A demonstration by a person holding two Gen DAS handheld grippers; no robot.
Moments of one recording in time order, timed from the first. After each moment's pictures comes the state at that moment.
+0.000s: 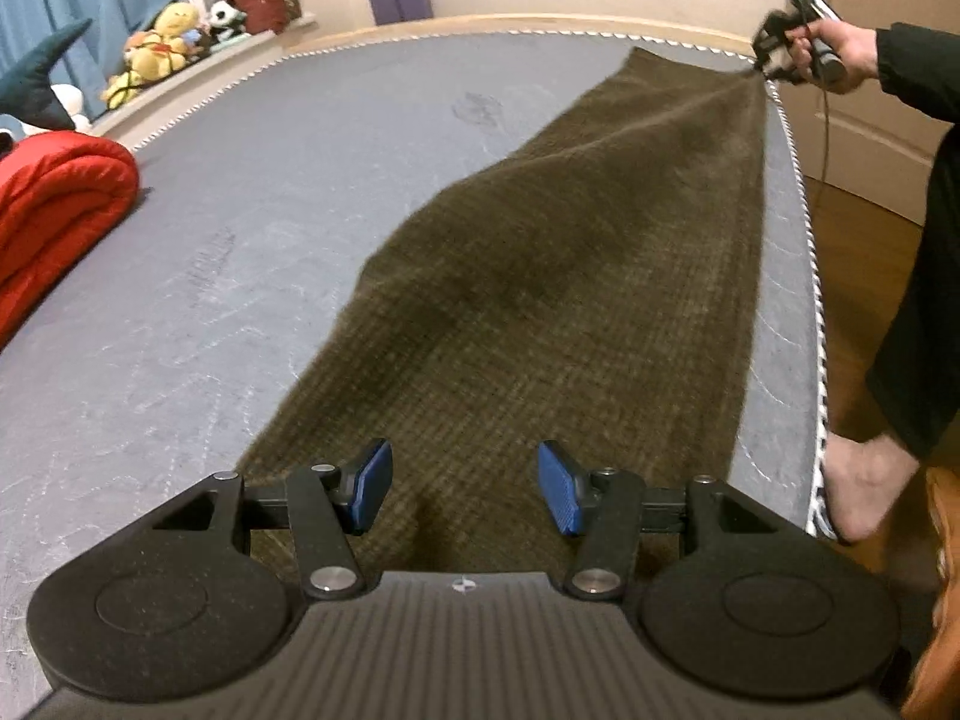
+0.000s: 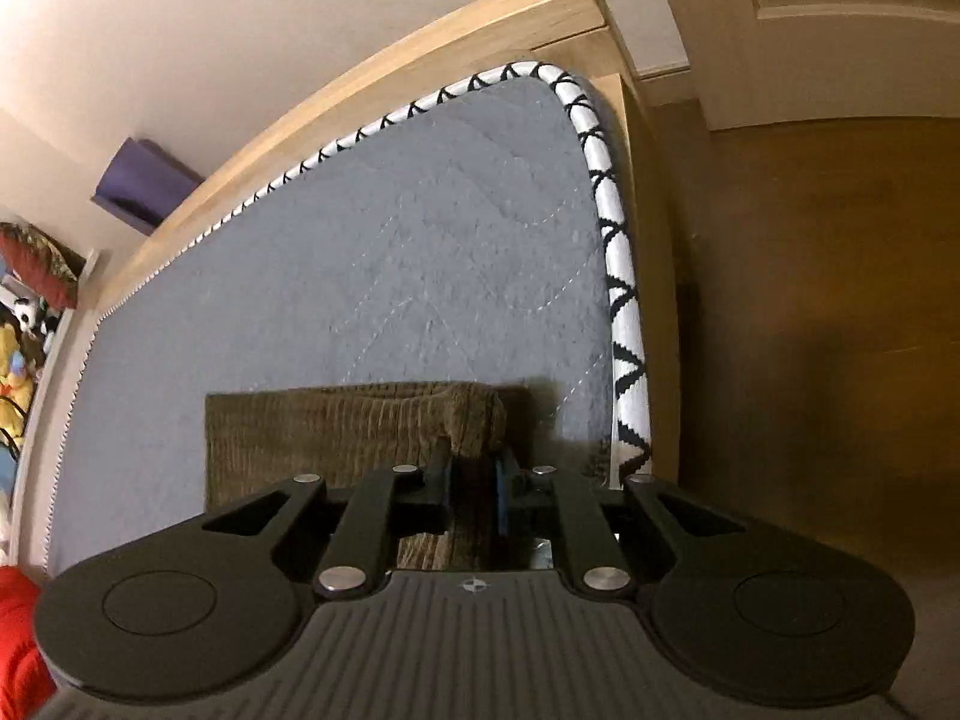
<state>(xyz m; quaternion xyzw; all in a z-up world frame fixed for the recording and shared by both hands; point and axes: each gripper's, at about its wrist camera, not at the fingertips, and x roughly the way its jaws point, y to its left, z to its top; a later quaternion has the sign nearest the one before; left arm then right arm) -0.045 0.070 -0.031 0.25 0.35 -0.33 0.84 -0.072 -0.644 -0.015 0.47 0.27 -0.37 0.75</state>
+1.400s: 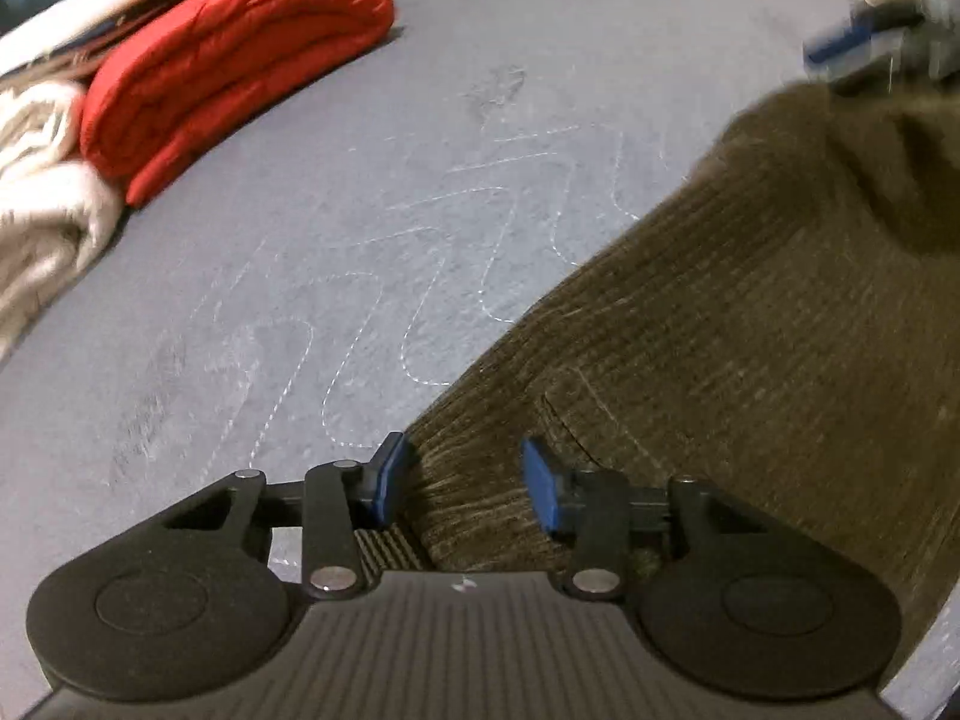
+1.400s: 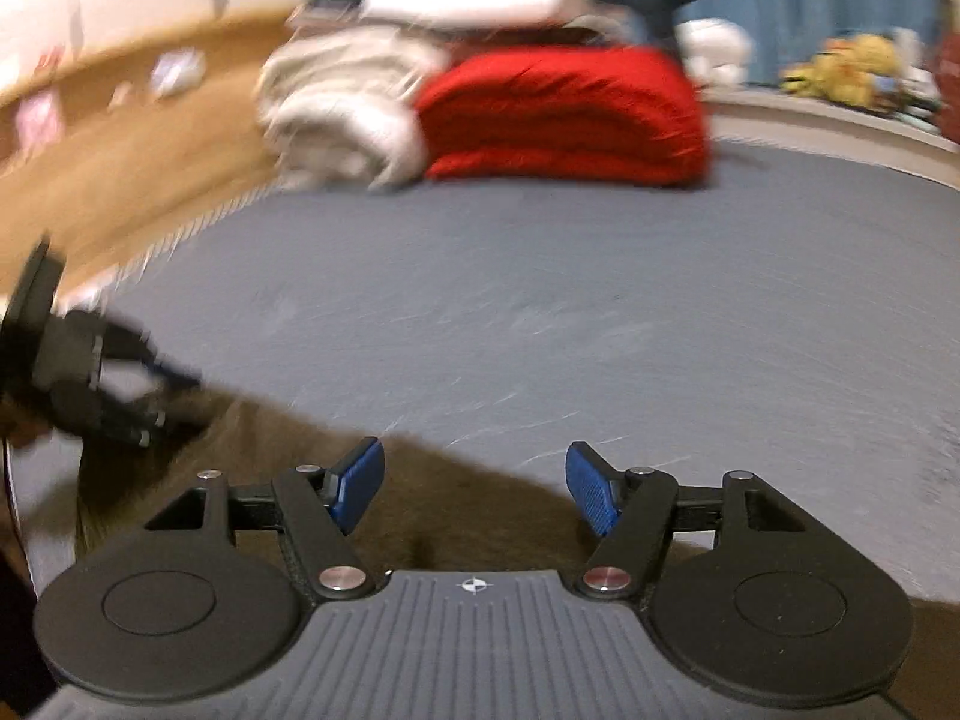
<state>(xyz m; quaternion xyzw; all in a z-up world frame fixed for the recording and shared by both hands) 0.001 0.150 -0.056 0.21 0.43 -0.07 0.88 0.047 -0.157 0.045 -0.04 0.33 0.35 0.87</state>
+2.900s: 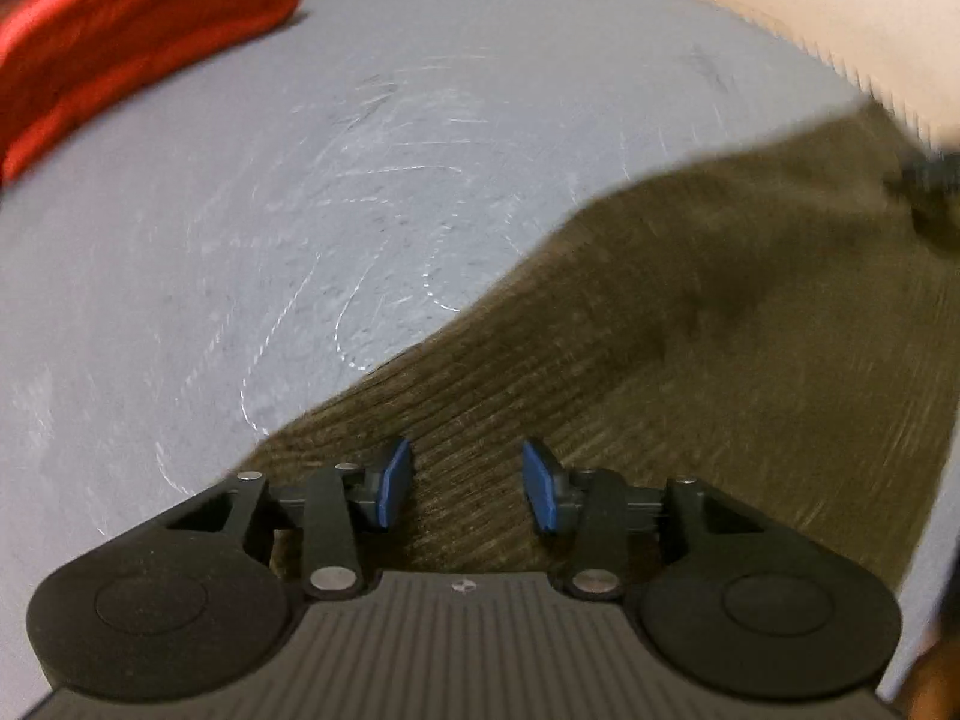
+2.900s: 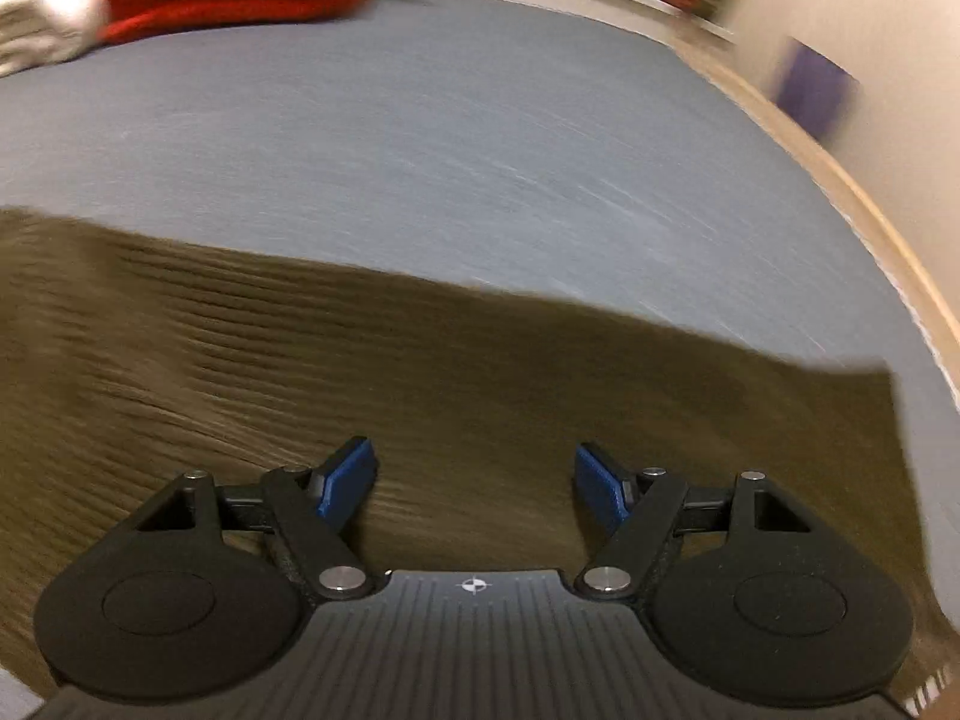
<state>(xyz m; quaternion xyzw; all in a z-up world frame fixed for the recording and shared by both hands) 0.051 0.073 -0.077 0.10 0.47 -0.16 0.86 0.035 -0.358 0.004 -0.10 0.45 0.03 0.89</state>
